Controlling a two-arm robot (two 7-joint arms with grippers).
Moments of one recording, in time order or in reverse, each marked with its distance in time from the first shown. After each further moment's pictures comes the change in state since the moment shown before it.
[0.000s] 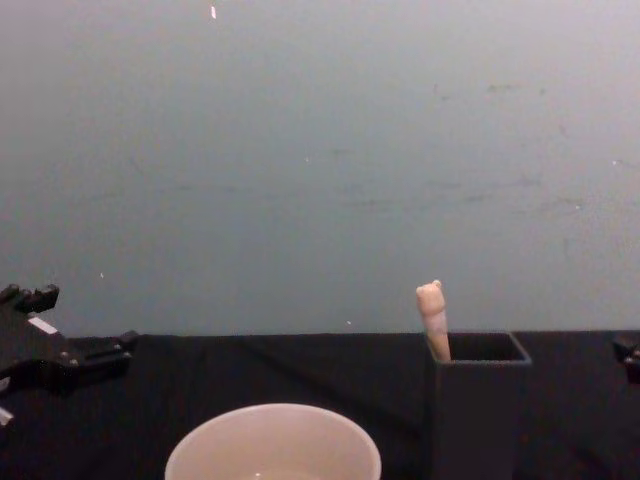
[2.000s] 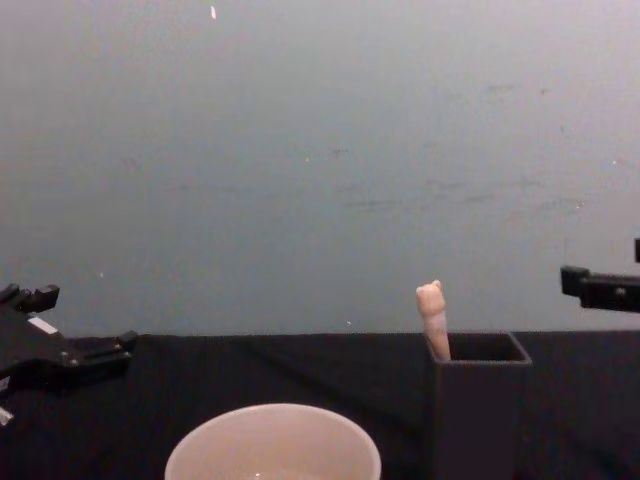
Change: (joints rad) left arm 0.000 0.000 0.000 0.000 0.000 0.000 0.000; right arm -0.054 0.020 0.109 -0.278 0.201 0.258 0.192
